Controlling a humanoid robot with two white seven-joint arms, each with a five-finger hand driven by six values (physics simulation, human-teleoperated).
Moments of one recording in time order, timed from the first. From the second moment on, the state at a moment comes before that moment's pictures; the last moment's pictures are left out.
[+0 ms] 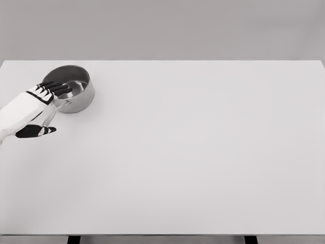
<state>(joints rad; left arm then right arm) -0.01 0.68 0.05 -1.63 -0.49 -0.61 -0.20 0.06 0.00 -0.08 0.05 -0.27 -0.07 0.21</state>
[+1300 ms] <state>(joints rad) -0.25 0.45 0.03 -1.72 -0.86 -0.61 -0.61 0.06 0.00 -0.08 0.05 -0.27 -0.07 0.21</state>
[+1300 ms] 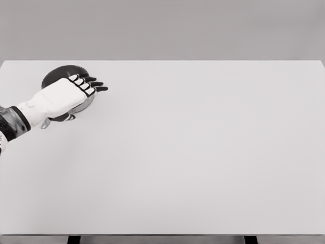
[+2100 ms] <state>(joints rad) -0.25 0.44 0.04 -1.65 -0.95 -0.61 -0.61 0.06 0.00 -0.08 0.05 -0.27 -0.07 0.21</state>
